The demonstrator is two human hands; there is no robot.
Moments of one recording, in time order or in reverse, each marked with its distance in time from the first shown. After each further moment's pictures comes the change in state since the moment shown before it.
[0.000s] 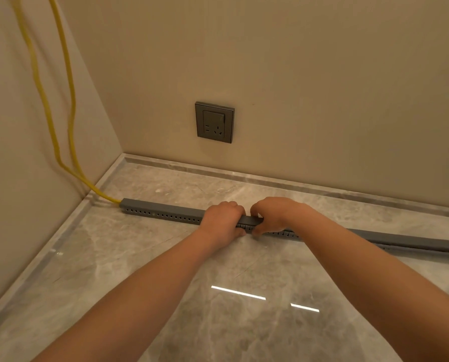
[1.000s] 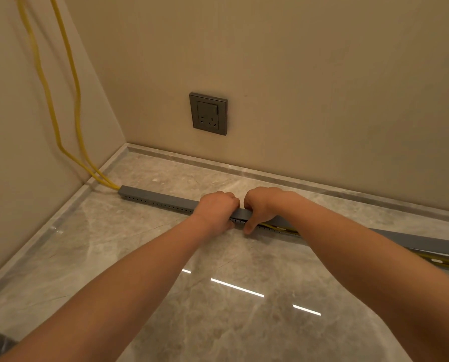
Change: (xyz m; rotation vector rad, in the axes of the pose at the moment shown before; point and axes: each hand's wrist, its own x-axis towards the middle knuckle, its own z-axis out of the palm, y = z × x) left_hand 0.006 0.024 -0.013 0.216 -0.052 -0.035; right_hand 0.009 0.015 -0.006 0.007 -0.056 -0.066
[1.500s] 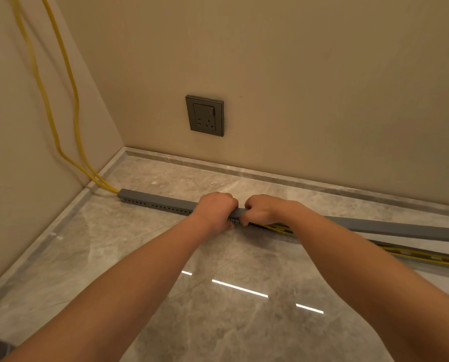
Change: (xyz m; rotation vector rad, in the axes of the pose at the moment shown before) left_hand 0.005 -0.004 0.000 -0.015 -0.053 0.003; right_hand -0.004 0.001 0.017 0.385 0.003 0.069
